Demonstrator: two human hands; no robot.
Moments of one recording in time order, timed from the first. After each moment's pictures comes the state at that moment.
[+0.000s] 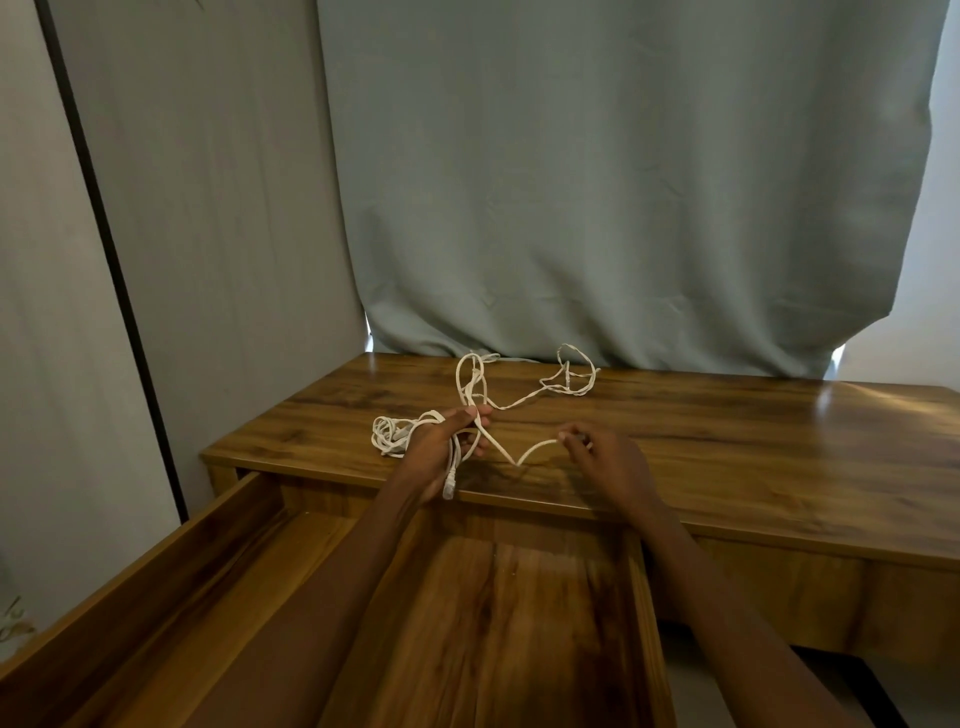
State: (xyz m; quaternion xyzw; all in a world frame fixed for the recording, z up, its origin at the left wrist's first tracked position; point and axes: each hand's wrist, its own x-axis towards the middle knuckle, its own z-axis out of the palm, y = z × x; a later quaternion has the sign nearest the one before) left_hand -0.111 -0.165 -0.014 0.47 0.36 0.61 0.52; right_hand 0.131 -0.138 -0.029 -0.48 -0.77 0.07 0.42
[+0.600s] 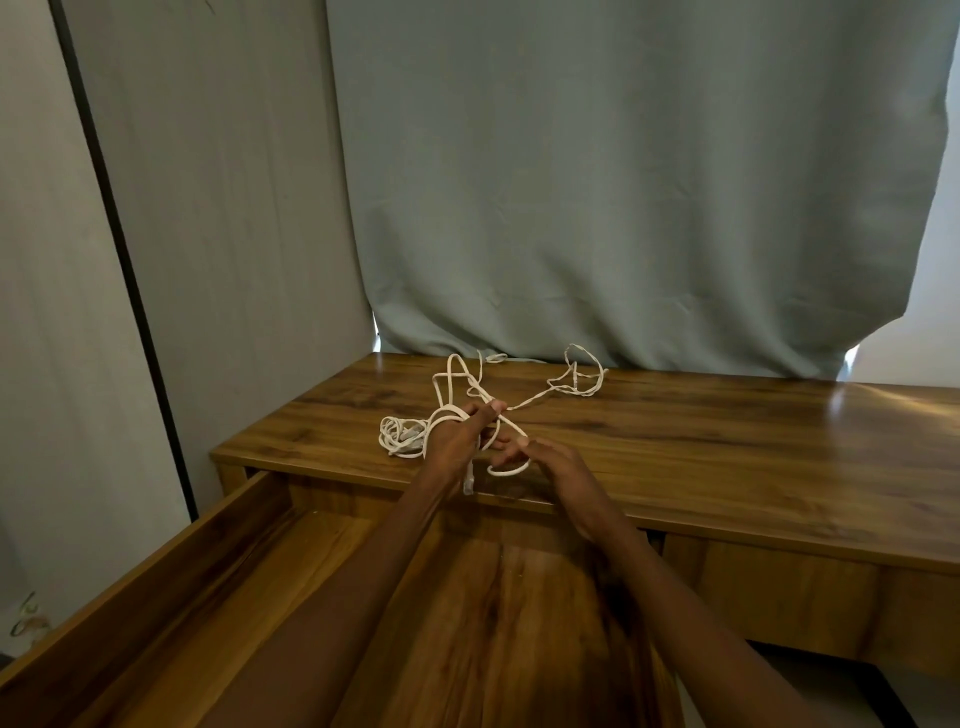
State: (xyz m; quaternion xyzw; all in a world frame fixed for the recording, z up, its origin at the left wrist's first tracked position) left_hand -0.096 -0.153 -0.015 0.49 0.42 0.63 0.43; right_hand 0.075 -0.172 -0.031 -0.31 -0.68 0.50 0.44
